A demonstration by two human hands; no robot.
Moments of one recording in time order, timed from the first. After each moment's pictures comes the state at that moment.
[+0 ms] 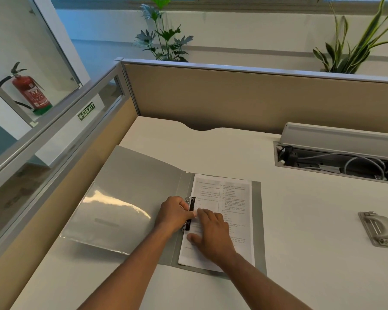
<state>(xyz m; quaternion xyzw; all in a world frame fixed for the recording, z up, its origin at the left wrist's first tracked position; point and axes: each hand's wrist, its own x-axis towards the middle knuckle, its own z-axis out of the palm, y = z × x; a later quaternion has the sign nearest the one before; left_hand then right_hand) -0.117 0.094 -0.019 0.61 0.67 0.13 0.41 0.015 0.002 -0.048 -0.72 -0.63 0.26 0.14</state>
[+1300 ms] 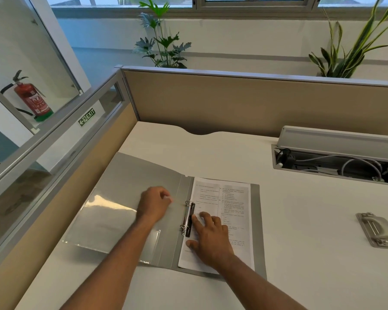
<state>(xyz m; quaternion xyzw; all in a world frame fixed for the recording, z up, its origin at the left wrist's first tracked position) -0.159 0.130 0.000 0.64 0.69 0.18 0.29 0.012 -0.001 -0.044 -0.70 -0.67 0.23 0.05</state>
